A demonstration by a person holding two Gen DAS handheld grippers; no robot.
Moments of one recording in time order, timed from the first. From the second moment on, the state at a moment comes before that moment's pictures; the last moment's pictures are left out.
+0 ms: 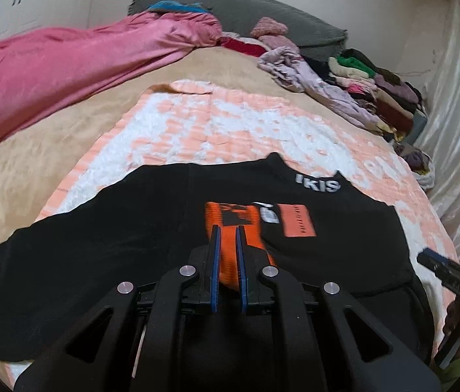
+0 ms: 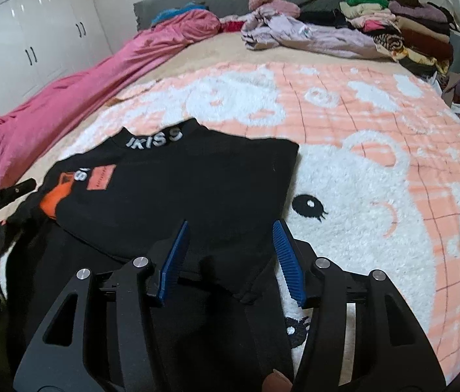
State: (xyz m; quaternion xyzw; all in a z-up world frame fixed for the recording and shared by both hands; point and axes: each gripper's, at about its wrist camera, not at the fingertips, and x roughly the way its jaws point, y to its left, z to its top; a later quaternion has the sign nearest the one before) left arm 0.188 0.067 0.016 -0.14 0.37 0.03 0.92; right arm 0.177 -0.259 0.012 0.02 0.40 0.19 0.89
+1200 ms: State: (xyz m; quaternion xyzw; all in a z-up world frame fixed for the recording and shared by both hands) left arm 0.186 0.028 -0.012 -0.10 0.41 0.00 0.91; right arm 0.160 -0.221 0.002 -0.01 0.41 0.22 0.89
